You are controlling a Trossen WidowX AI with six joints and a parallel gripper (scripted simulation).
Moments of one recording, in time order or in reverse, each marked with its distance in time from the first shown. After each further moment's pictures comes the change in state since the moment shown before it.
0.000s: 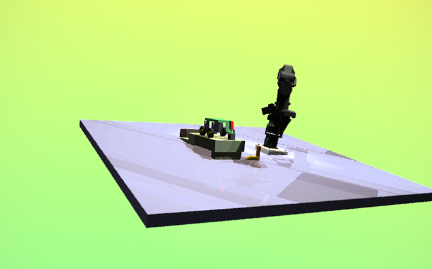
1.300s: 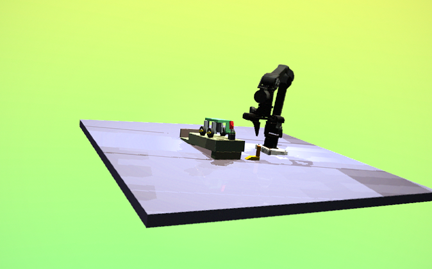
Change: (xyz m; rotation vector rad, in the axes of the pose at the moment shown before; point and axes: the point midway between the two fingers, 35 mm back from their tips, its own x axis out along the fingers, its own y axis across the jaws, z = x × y) arm 0.011 -0.074 0.055 1.435 -0.149 -0.255
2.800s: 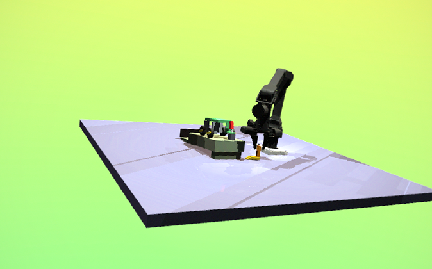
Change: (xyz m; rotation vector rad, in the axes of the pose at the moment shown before) arm 0.061 0.000 0.001 0.001 0.000 0.000
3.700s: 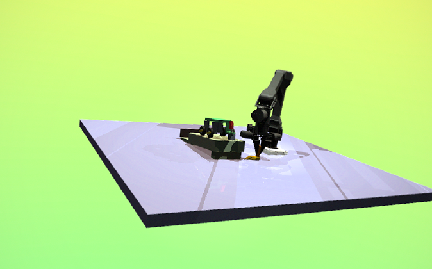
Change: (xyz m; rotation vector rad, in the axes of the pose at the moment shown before) arm 0.021 -0.001 0.001 0.000 -0.003 -0.003
